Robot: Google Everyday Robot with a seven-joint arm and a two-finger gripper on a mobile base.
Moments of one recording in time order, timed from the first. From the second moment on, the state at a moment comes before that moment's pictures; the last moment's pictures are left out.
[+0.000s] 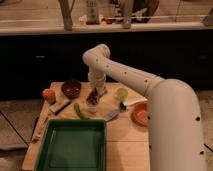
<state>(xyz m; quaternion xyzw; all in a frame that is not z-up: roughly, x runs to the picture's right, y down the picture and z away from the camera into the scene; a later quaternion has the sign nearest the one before) -0.041 0.016 0.833 -0.27 -0.18 -0.44 0.84</state>
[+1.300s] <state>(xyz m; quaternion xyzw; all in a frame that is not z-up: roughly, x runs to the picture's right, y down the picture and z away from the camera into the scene) -0.048 0.018 0.823 -0.28 -0.15 -0.45 0.84</state>
